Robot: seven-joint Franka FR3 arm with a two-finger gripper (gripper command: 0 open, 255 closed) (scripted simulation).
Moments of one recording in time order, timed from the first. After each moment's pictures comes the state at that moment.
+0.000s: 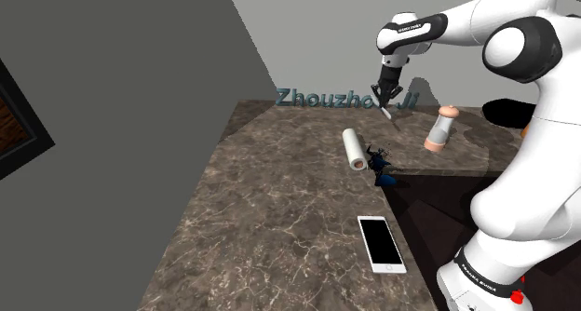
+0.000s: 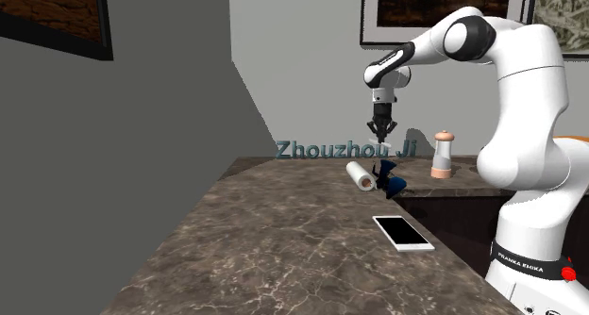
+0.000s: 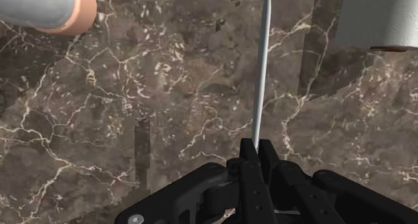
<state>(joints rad) -0.59 0.26 0.07 -1.64 -0.01 1.84 0.18</state>
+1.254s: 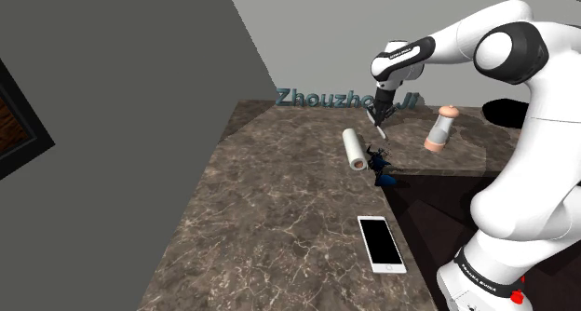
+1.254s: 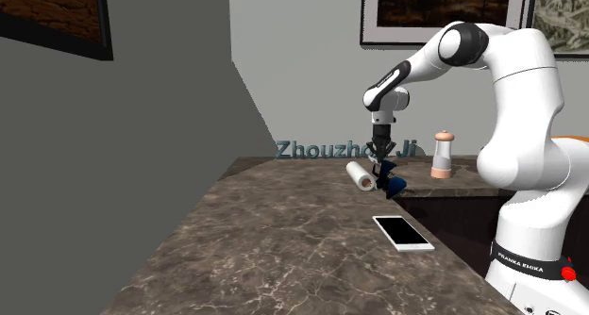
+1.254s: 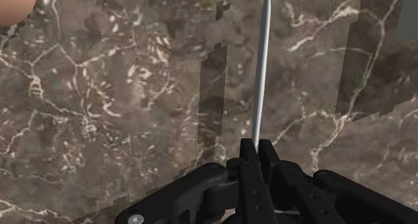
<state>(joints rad) -0.60 0.32 0.07 -1.79 -0.01 2.06 0.18</state>
